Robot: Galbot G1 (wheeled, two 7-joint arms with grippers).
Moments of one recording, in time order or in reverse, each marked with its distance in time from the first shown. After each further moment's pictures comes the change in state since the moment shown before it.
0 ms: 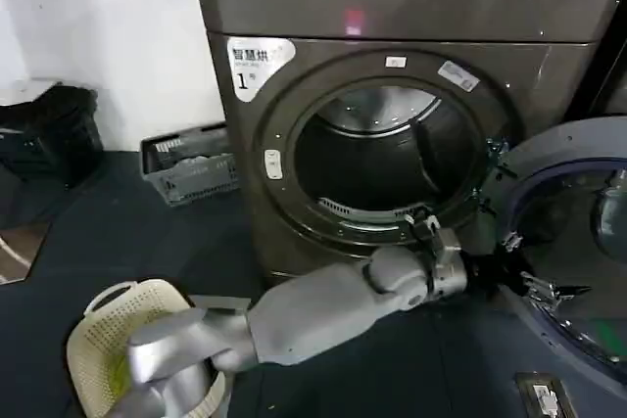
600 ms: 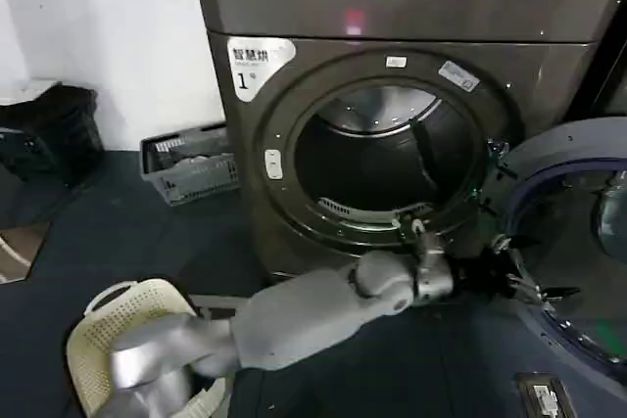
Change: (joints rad) left arm 0.019 0.098 -0.002 -0.103 -0.044 -0.028 0.002; right arm 0.009 -0.016 0.003 -0.010 -0.007 0.024 0.017
